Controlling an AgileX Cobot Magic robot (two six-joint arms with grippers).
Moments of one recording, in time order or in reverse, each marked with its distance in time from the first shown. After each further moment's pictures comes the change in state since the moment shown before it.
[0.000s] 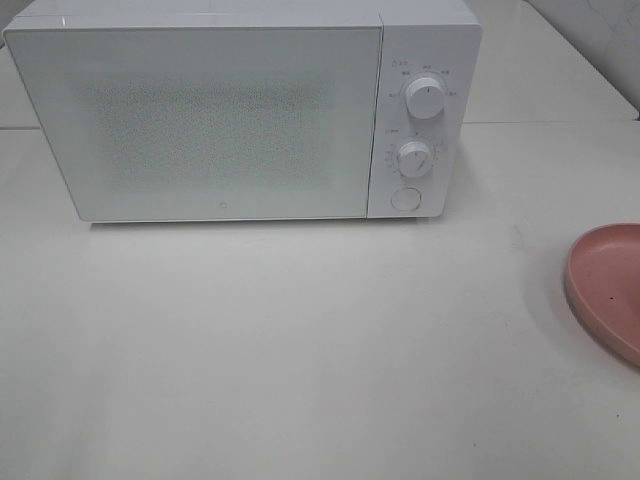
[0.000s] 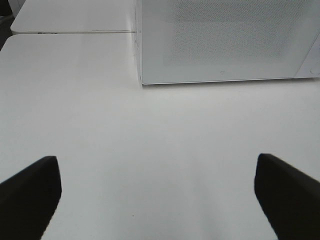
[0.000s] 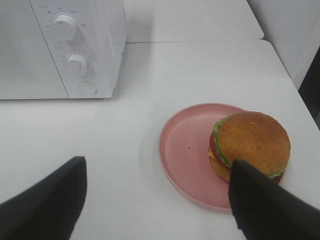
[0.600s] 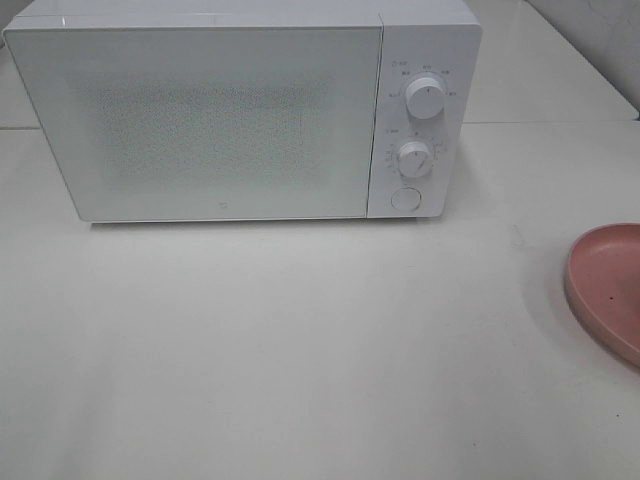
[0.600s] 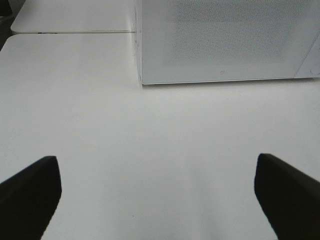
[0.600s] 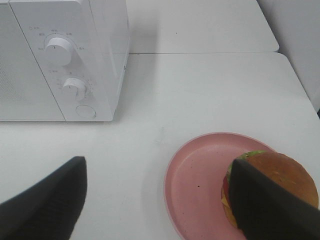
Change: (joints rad) left arm 0.000 0.000 0.000 0.000 0.000 0.000; right arm 0.000 0.343 0.000 0.000 -0.319 0.000
